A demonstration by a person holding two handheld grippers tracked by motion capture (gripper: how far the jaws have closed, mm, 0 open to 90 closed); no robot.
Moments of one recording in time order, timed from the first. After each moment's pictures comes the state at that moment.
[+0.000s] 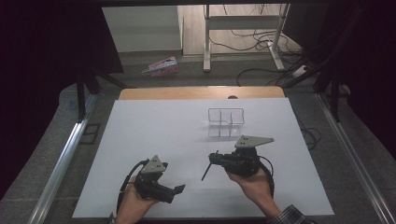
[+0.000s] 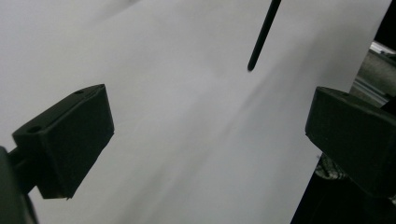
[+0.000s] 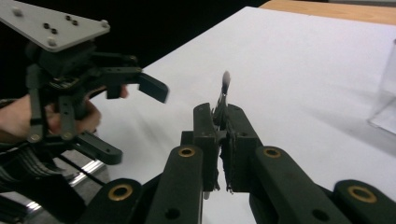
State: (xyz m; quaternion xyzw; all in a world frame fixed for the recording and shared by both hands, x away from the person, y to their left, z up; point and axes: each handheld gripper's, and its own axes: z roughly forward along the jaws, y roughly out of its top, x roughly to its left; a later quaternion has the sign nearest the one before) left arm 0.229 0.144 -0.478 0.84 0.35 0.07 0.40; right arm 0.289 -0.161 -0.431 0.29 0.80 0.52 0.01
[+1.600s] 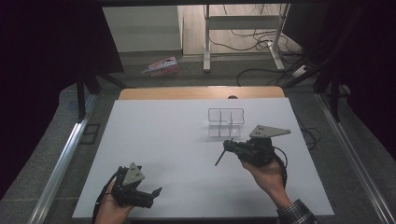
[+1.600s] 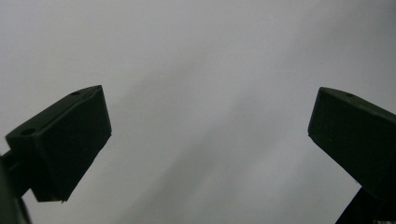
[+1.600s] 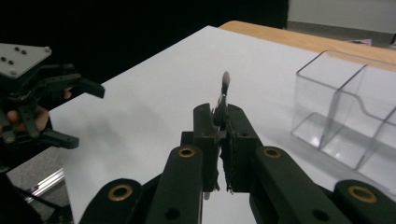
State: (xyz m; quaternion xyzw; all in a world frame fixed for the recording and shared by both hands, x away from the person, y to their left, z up) left arm 0.205 0.194 -0.492 0.84 0.39 0.17 0.34; right arm 0.308 -0.193 -0.410 0.30 0.79 0.52 0.07
